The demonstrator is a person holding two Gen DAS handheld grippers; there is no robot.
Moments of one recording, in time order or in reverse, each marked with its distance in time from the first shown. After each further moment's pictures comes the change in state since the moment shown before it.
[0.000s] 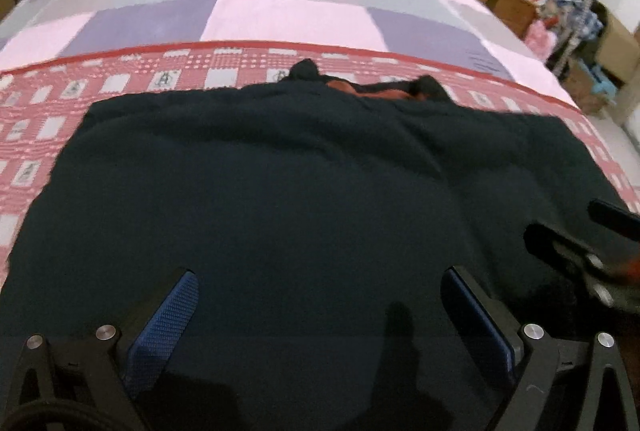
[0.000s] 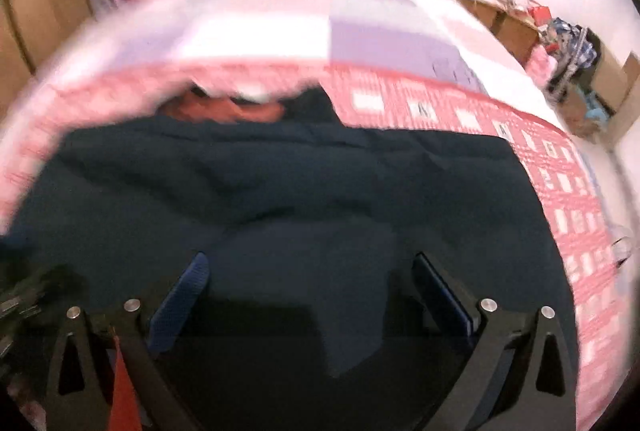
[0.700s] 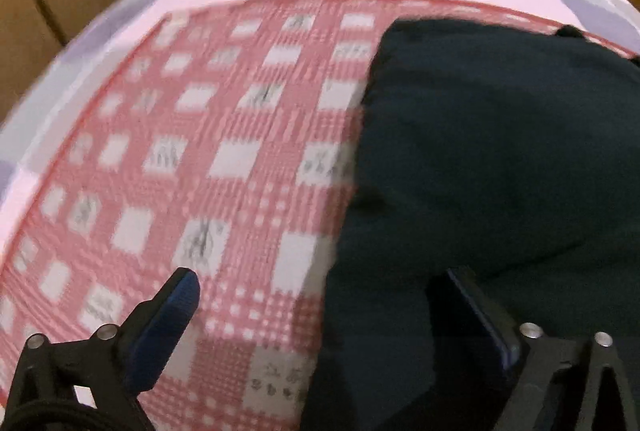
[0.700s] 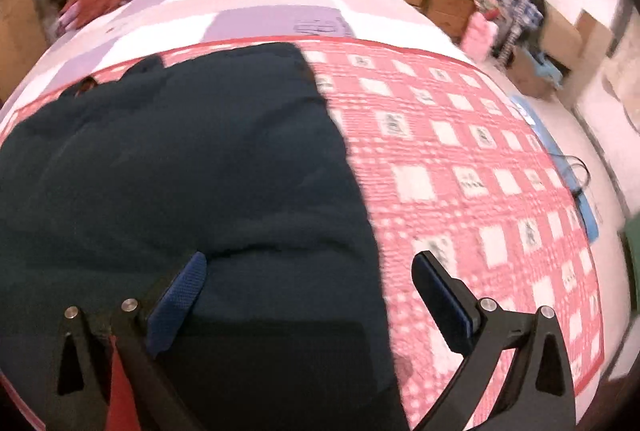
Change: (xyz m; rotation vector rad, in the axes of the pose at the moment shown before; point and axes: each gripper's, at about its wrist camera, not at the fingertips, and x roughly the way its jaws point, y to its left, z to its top) left arm -0.015 0.164 -0.038 -0.046 0.047 0.402; right arm -0.031 -0.161 -0.074 0.096 0.052 -0.232
